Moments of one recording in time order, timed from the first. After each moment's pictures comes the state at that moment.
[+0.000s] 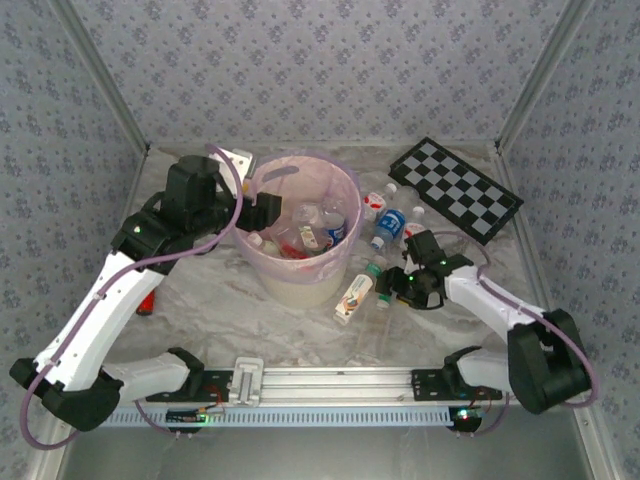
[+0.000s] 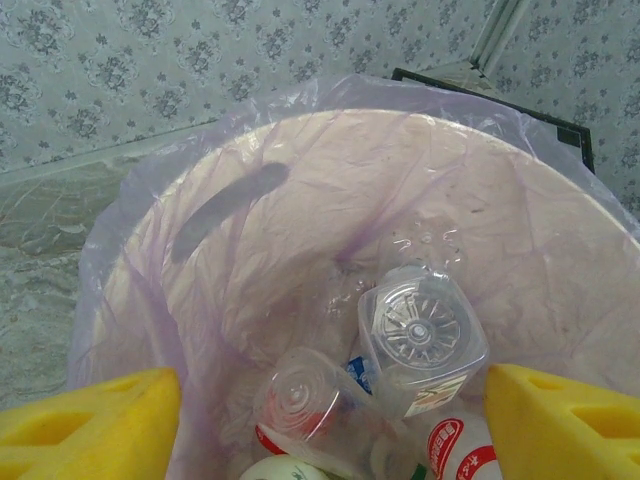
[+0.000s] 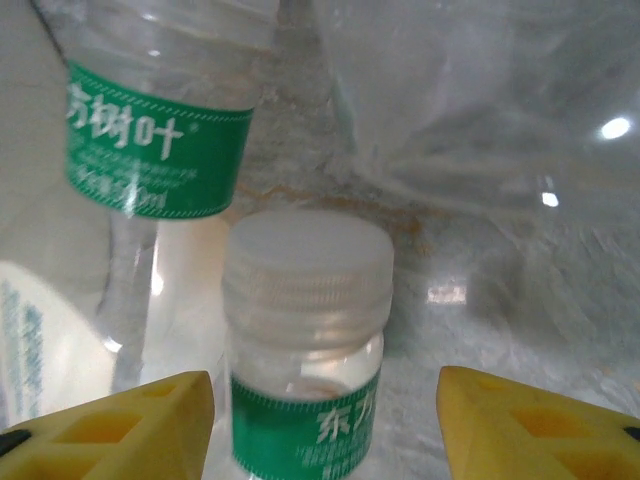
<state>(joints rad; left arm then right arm) -0.61 1.13 1.45 -0.82 0.01 -0.18 0.38 1.25 0.63 -0.59 -0.33 0.68</state>
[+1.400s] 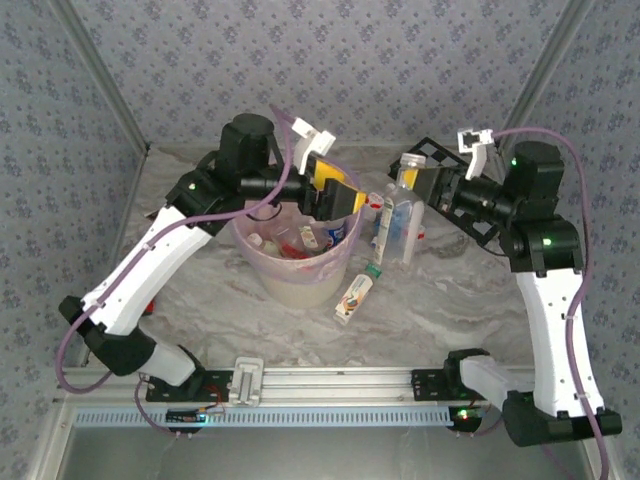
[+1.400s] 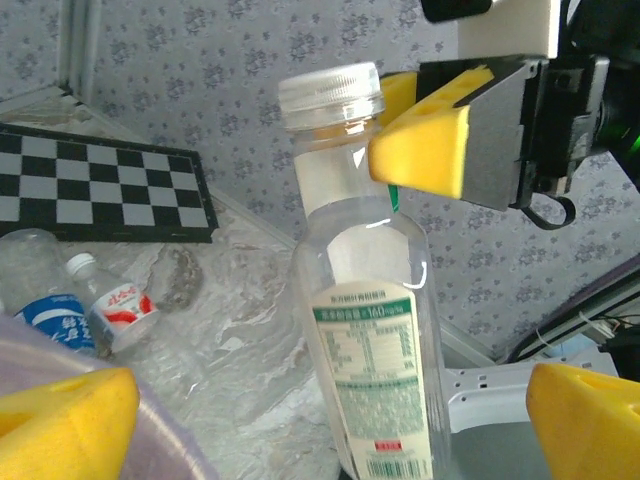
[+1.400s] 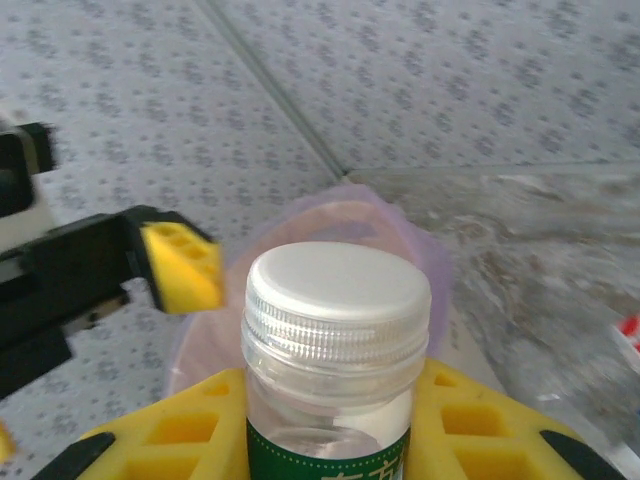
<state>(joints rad) -0.77 1.48 1.82 -0.66 0.63 -0.33 0.11 1.06 1.49 -0.72 -0.77 0.38</state>
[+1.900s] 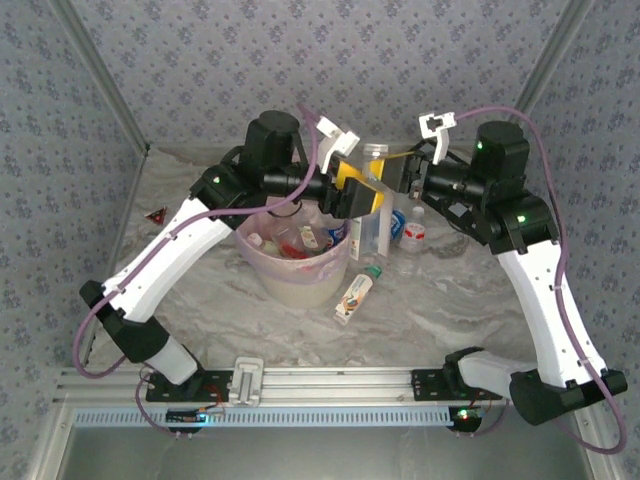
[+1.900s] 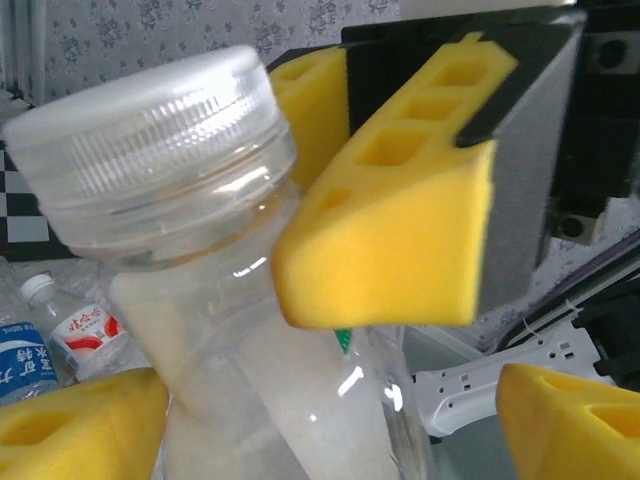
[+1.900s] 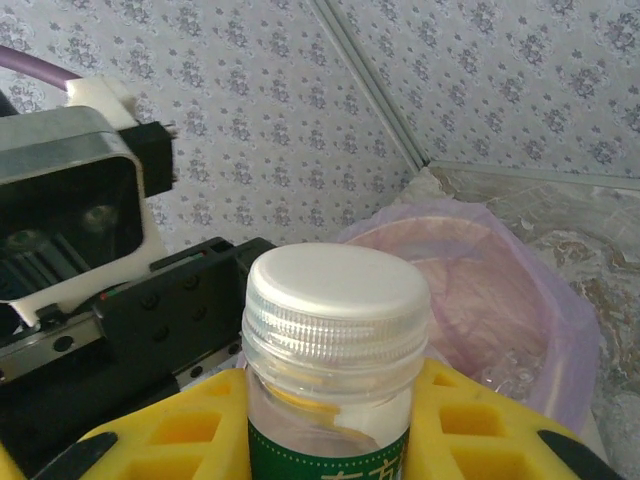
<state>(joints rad) -0.82 1.58 1.90 -0.64 0.63 -0.32 0.30 1.17 1.57 -0.60 -0.75 0.43</state>
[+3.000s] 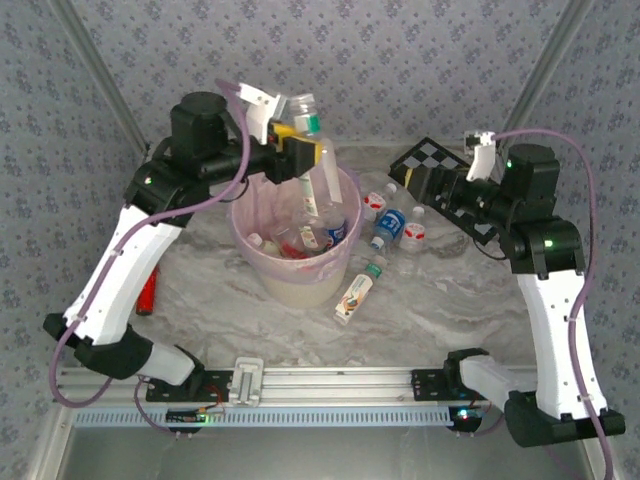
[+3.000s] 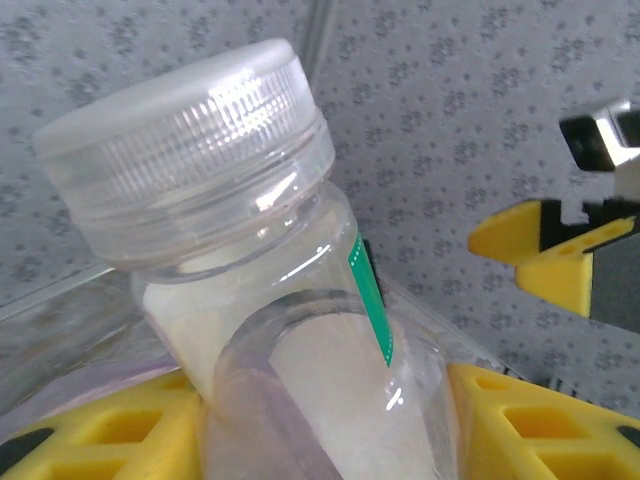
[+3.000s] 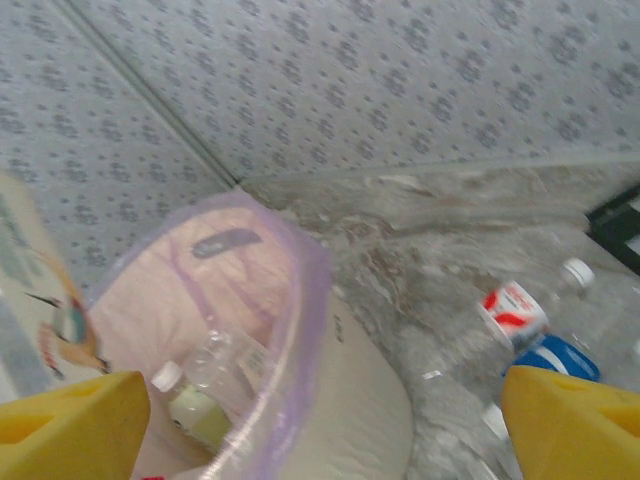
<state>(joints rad) -0.63 1.43 1.95 -0.76 0.35 -0.21 0.11 1.04 1.49 -0.85 -0.49 0.31</state>
